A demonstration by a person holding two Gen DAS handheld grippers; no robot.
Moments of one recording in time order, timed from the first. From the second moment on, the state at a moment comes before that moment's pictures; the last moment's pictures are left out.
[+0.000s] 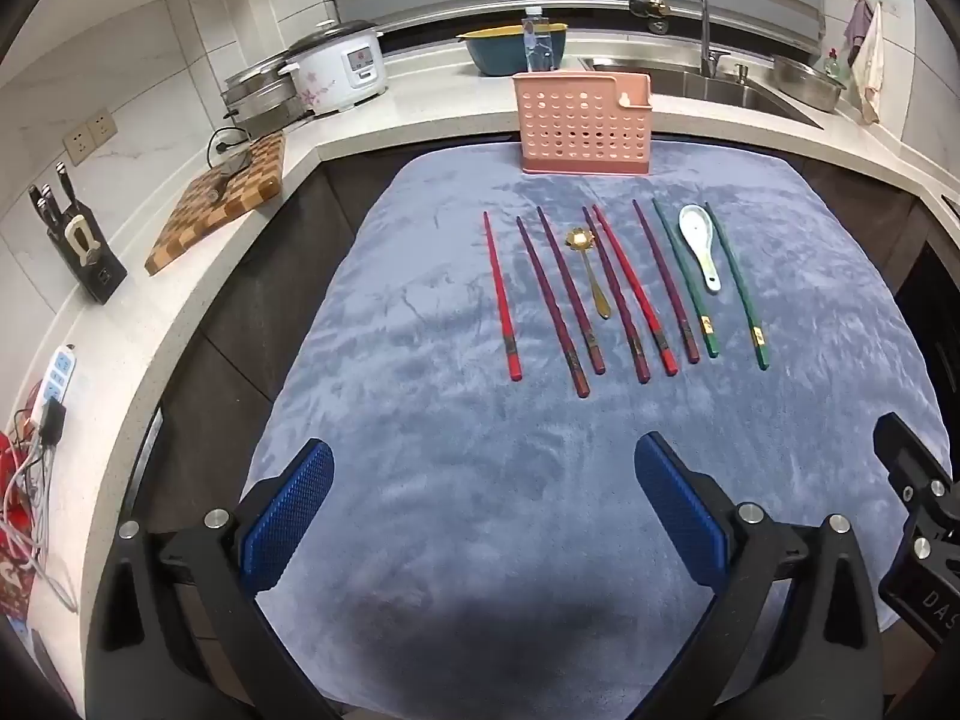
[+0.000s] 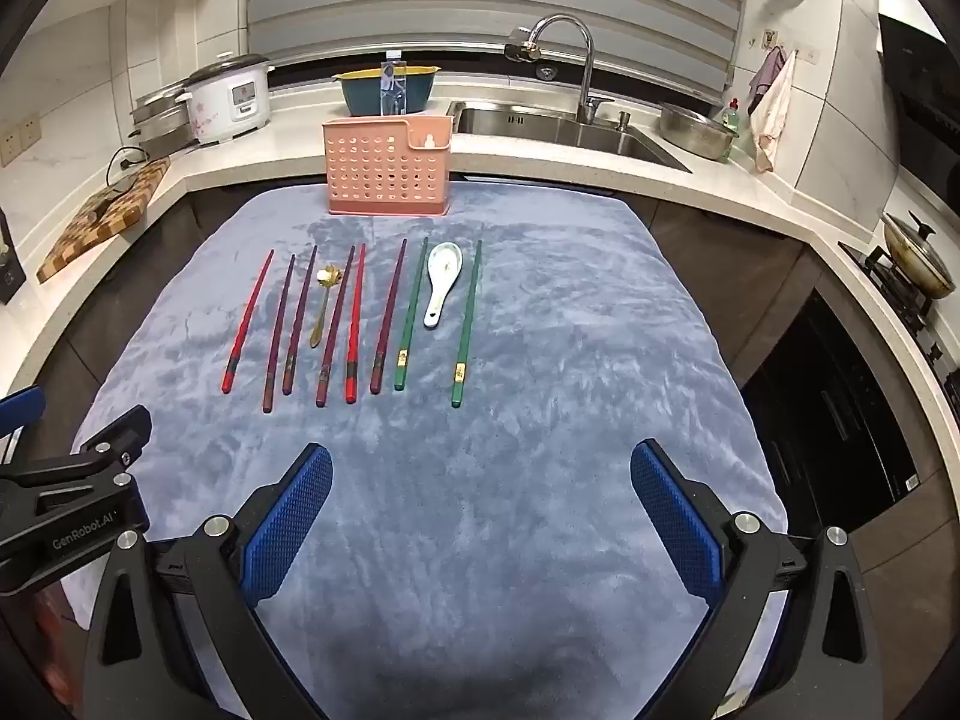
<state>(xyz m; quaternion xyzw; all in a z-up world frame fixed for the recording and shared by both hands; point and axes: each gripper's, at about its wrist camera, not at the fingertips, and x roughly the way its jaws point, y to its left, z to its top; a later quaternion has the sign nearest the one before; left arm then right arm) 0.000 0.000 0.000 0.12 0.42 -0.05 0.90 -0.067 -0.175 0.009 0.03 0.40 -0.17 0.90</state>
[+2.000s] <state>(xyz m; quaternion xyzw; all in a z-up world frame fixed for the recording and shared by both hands) 0.011 0.003 0.002 0.10 0.42 -0.05 0.90 -0.061 -0.177 0.008 0.03 0.40 -0.17 0.90</state>
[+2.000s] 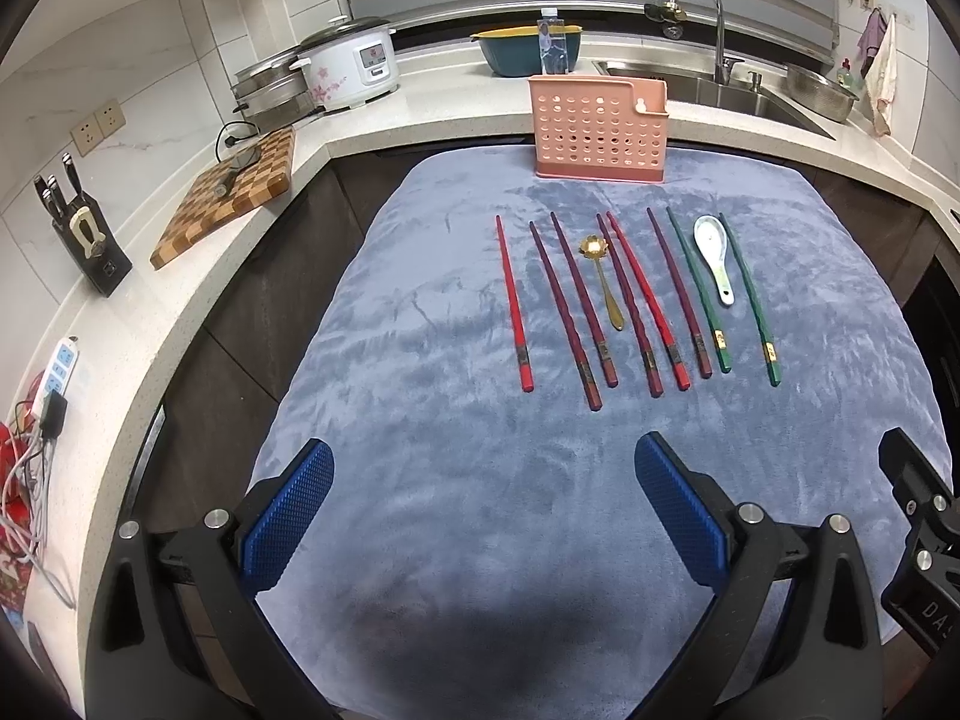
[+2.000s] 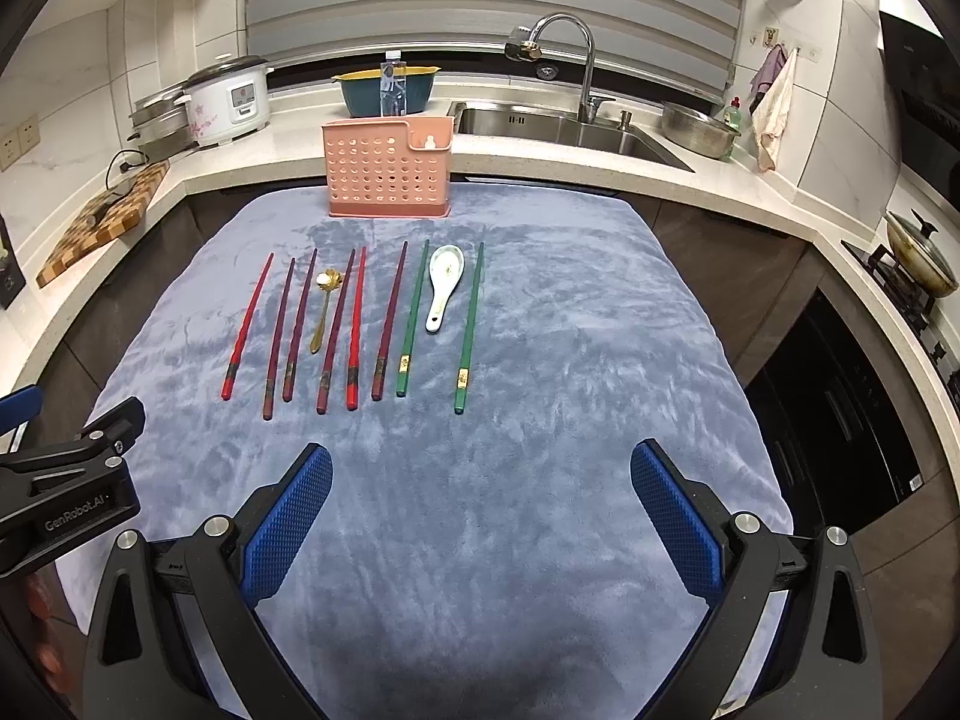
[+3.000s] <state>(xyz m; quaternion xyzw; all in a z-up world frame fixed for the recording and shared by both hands) 0.012 0.008 -0.004 0.10 0.43 -0.05 0.90 -0.060 -0.174 0.008 0.02 0.40 -0.17 0.90</state>
